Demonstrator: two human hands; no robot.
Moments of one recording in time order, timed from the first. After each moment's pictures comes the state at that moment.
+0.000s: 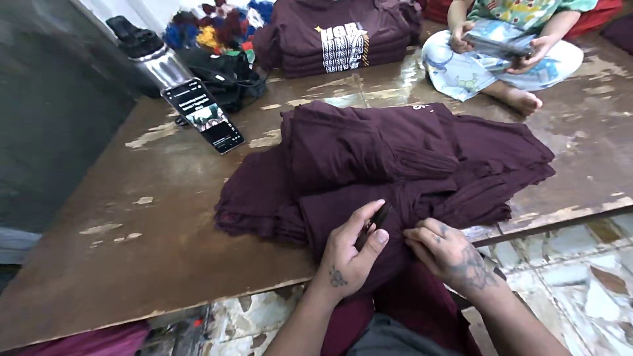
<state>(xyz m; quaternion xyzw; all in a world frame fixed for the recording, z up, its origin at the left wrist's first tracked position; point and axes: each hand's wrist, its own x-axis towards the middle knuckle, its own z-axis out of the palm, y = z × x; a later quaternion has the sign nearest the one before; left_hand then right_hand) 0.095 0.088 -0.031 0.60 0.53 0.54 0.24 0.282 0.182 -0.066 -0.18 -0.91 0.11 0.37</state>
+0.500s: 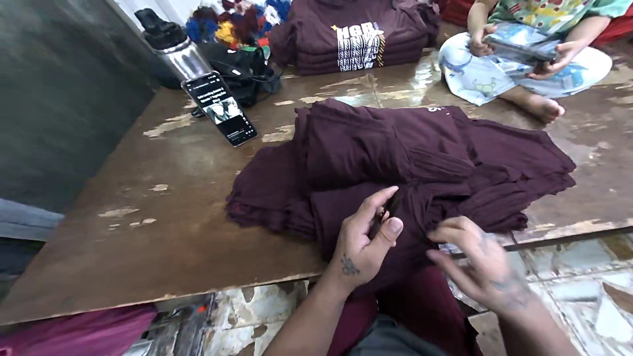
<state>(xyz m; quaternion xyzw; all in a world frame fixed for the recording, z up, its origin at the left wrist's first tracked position) 0.098 0.097 -0.027 0.57 0.49 0.61 0.26 0.297 0.181 -0.045 -0.15 -0.90 0.15 0.37</state>
